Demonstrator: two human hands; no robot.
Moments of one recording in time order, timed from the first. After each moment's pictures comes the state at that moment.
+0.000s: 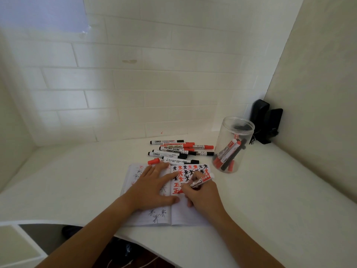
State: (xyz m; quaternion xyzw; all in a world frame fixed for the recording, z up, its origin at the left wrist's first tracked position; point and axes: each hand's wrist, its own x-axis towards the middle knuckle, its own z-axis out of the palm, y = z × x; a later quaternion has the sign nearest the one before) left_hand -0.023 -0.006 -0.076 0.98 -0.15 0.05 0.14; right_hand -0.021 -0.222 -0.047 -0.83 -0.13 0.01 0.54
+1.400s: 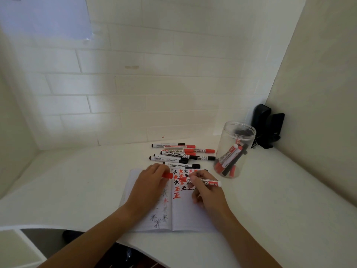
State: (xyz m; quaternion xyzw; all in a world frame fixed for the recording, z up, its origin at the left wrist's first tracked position) left_hand -0.021 -0.017 -0.073 0.93 -0.07 0.28 0.25; right_hand -0.012 -0.229 -0.038 -0.73 -0.13 0.04 0.66
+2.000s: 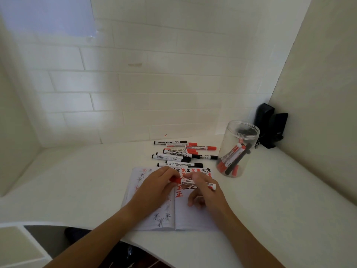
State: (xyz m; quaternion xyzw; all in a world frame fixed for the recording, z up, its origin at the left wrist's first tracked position) left_hand -0.029 -0.021 -0.068 0.90 -0.19 0.25 0.29; right_hand -0.018 -0.225 -0.037 -0.70 -0.16 0.10 0.69
